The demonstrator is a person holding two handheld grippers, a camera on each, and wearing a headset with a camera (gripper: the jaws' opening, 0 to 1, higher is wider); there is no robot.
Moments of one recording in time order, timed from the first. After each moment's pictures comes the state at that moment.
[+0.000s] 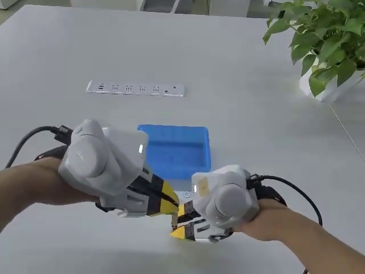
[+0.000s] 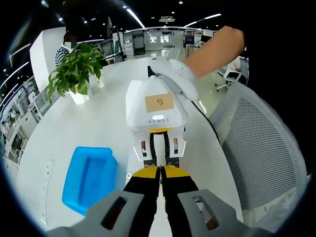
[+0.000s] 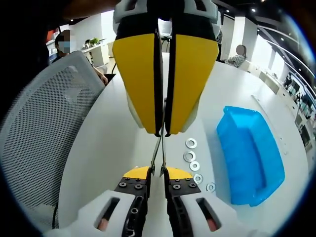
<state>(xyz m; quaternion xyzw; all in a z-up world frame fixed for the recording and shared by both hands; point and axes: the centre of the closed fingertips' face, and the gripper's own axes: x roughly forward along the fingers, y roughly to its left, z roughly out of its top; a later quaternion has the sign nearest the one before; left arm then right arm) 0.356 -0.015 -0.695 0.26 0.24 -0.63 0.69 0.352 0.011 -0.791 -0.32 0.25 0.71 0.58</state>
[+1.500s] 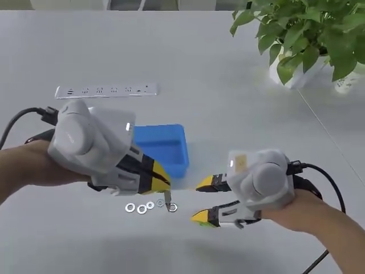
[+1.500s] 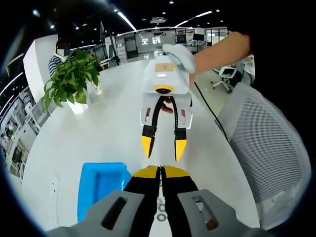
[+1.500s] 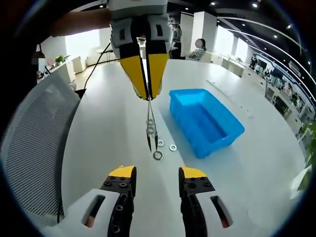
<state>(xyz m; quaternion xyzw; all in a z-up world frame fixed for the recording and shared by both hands) 0.391 -0.035 -0.686 0.28 0.21 -0.65 0.67 0.397 -0.060 -0.761 -0.27 0.27 0.60 0.70</state>
